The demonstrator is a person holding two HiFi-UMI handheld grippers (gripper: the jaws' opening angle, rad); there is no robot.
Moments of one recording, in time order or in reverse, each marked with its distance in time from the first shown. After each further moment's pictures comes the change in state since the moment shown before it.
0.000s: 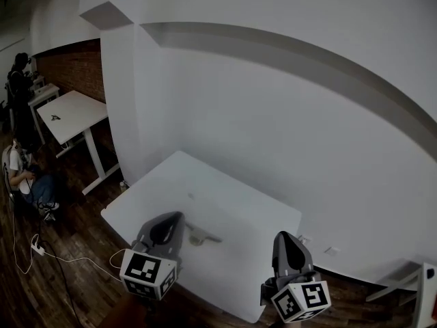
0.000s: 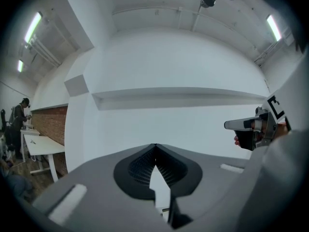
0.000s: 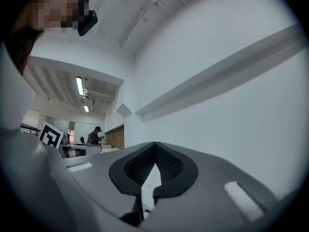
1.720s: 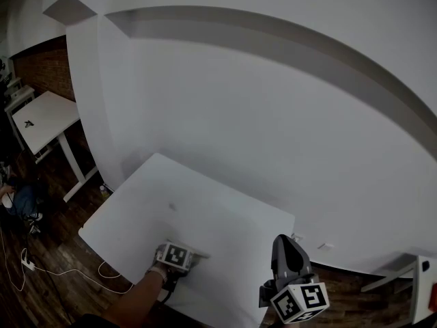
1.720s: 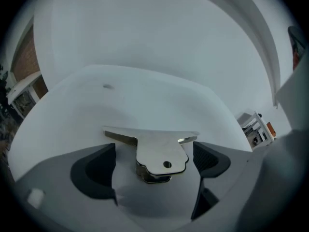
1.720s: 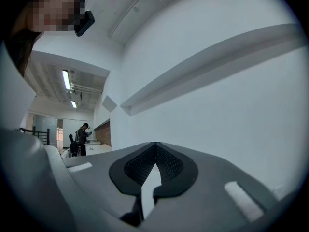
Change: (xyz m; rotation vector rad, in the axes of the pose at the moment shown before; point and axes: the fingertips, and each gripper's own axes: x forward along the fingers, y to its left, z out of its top) left arm 0.126 0.001 -0.354 -0.110 1.017 -0.112; right arm 0.063 -0.066 -0.027 0.032 0.059 -0.124
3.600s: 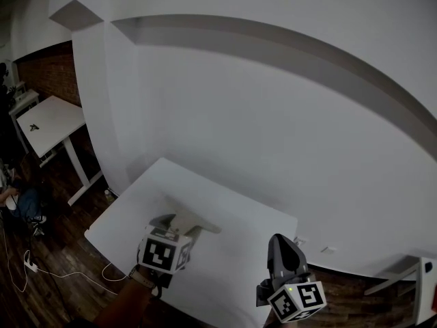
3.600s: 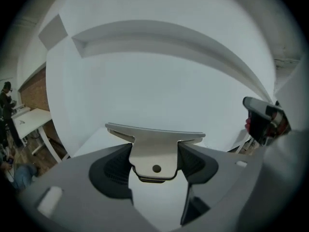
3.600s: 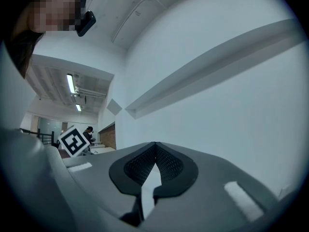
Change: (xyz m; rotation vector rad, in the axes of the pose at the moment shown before) left arm -0.214 -0.023 0.135 0.082 -0.409 0.036; right arm 0.004 0.022 0.004 0.007 -0.034 0.054
